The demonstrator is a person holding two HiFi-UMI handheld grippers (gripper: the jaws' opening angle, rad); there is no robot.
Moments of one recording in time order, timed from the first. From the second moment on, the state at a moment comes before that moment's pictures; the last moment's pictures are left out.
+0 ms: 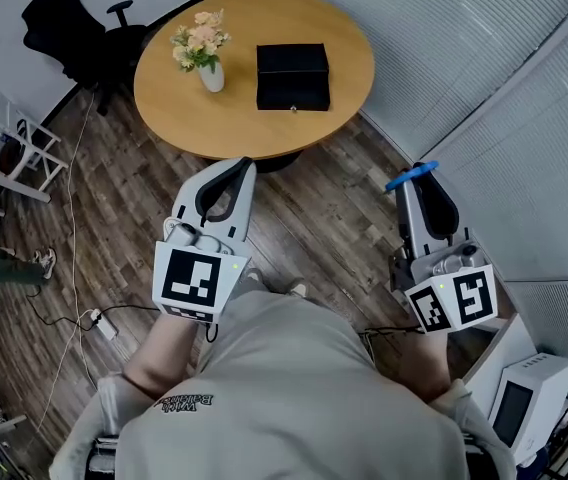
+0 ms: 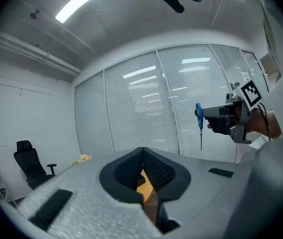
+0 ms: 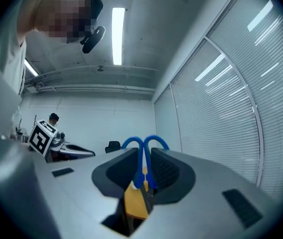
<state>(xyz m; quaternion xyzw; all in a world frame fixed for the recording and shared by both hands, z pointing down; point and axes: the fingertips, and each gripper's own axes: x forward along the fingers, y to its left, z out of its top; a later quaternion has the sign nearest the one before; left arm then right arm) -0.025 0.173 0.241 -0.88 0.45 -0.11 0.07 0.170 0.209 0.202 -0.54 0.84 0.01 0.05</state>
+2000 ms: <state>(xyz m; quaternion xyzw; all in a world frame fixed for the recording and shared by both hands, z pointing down) -0.041 -0.059 0.293 -0.90 0.42 -0.14 0.02 0.133 -0.028 0.237 -0.50 0.86 -0.02 -0.04</state>
